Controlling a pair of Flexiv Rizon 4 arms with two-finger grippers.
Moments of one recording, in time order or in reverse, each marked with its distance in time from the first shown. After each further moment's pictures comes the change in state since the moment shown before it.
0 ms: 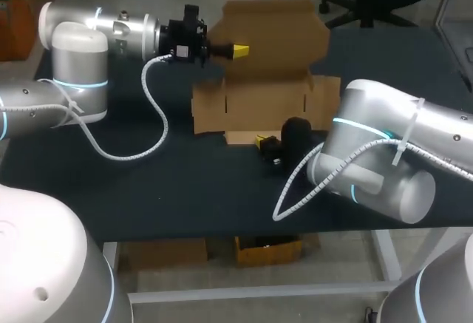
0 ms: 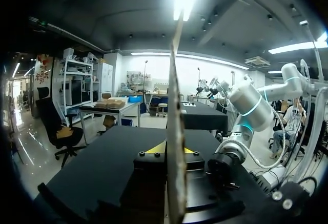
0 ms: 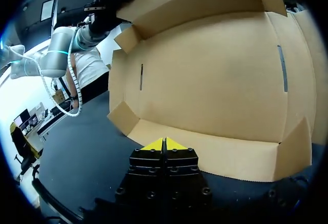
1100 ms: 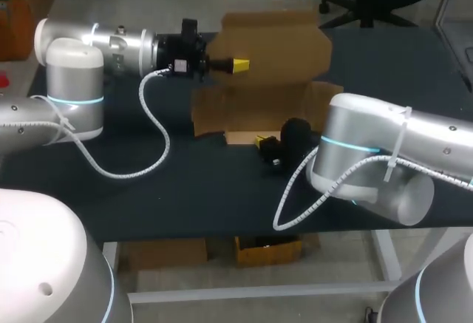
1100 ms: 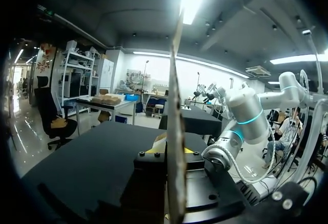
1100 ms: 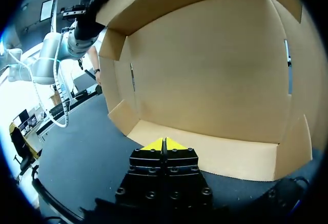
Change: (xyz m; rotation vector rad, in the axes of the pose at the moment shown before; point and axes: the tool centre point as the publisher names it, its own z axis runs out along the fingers) left arm 0.043 0.009 0.001 0.020 0.020 -0.084; right arm 0.001 0.000 0.001 -0.005 -0.008 0.000
